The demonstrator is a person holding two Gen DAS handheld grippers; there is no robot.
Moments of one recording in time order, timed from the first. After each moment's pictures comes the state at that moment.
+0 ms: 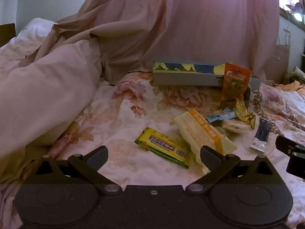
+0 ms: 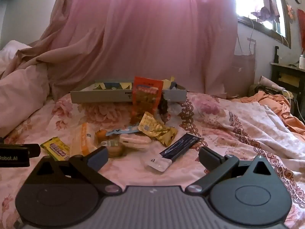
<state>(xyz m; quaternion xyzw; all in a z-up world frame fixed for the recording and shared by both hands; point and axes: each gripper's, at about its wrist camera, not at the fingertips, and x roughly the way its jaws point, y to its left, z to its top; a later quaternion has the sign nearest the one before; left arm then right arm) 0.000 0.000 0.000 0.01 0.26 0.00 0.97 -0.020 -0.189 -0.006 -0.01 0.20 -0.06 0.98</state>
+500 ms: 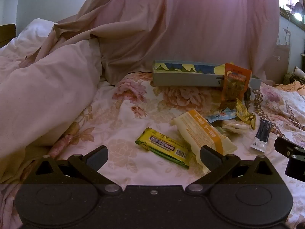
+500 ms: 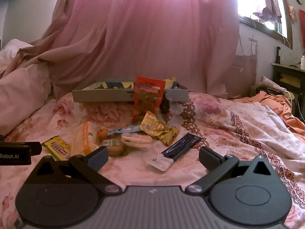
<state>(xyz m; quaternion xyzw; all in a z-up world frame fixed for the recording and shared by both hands) 0.000 0.000 0.000 0.01 0.26 0.00 0.97 -0.021 -0.190 -0.006 -0.01 0.20 -0.06 0.98</state>
